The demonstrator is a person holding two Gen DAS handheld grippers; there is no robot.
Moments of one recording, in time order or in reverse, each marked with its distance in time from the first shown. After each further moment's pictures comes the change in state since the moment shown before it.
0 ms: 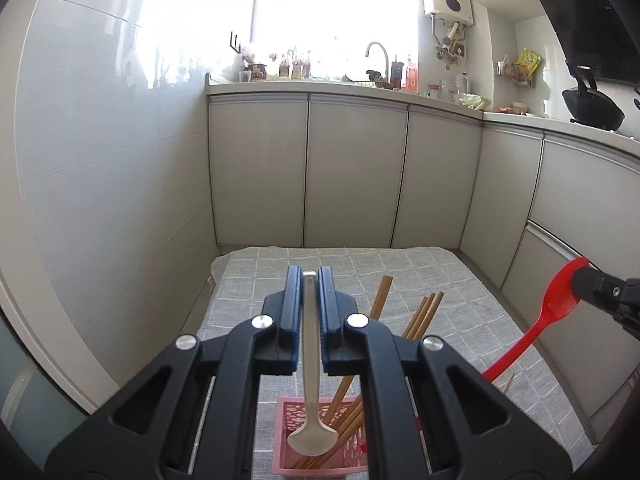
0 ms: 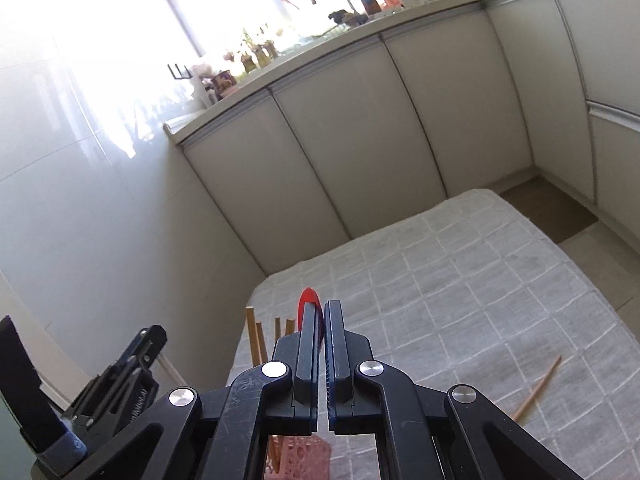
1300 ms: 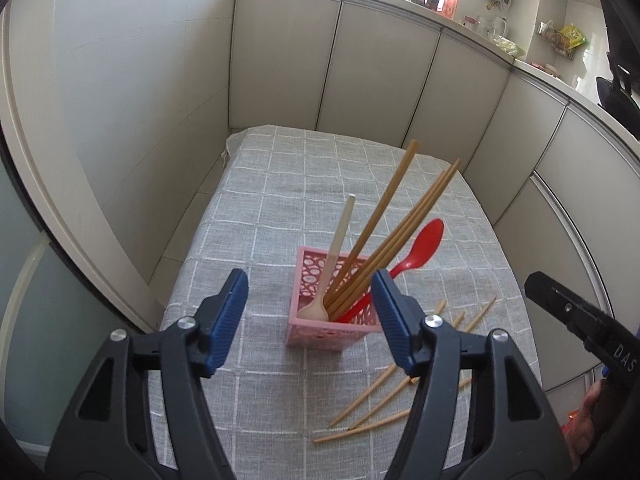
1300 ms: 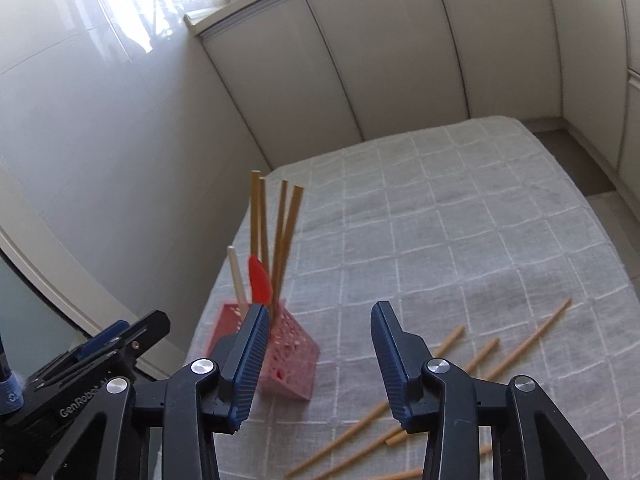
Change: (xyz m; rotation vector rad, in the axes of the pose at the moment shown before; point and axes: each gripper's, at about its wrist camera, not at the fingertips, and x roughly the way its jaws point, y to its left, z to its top) left arm -0.048 0.021 -0.036 -0.140 0.402 0.007; right arm 0.015 -0.004 -0.040 -0.130 0.297 0.010
